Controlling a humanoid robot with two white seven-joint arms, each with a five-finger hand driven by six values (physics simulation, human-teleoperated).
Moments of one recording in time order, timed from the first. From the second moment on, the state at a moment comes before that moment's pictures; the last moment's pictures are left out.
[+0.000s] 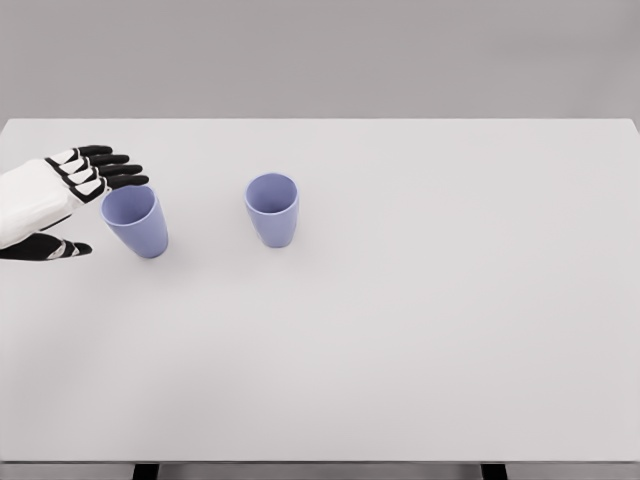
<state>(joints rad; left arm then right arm) -0.03 0.98 -0.02 -1.80 -0.32 -0.61 -0.26 0.02 0.00 0.02 0.08 -0.11 -0.24 -0.01</state>
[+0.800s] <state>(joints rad) -0.47 1.12 -0.32 -1.80 -0.35 -0.61 -0.27 0.02 0.00 0.02 0.08 -0.11 -0.24 -0.01</state>
